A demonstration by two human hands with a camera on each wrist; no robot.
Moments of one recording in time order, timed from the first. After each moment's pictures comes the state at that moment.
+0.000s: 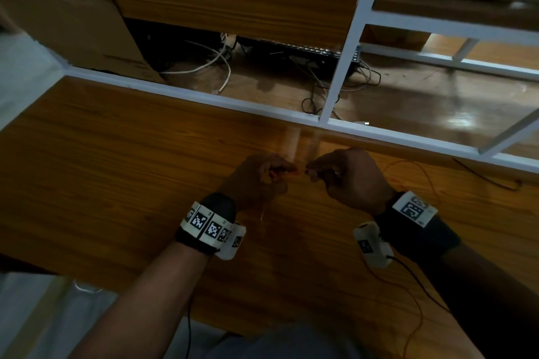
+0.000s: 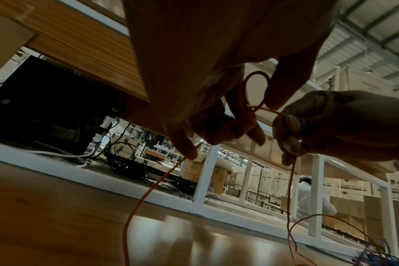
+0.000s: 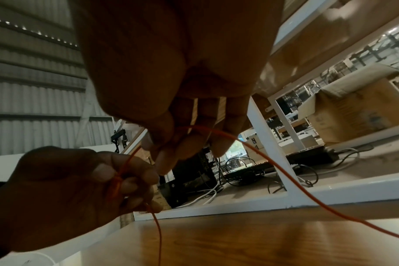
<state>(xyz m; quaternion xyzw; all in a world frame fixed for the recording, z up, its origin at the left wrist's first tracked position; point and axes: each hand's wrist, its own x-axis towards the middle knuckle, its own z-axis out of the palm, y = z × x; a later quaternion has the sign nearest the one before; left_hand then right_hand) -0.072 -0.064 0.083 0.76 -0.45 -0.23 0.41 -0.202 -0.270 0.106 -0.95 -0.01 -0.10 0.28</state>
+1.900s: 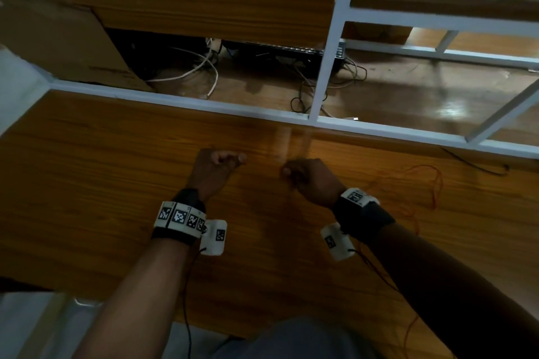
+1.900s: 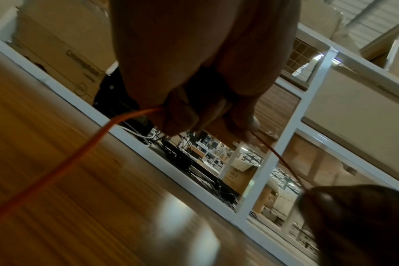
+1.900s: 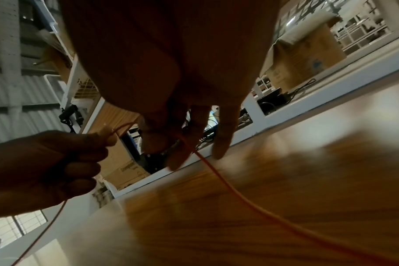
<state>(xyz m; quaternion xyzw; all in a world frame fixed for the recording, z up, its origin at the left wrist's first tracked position) -0.025 -0.042 0.058 0.83 -0.21 -0.20 0.47 -0.167 -0.255 0.041 -0.92 0.05 0.00 0.38</state>
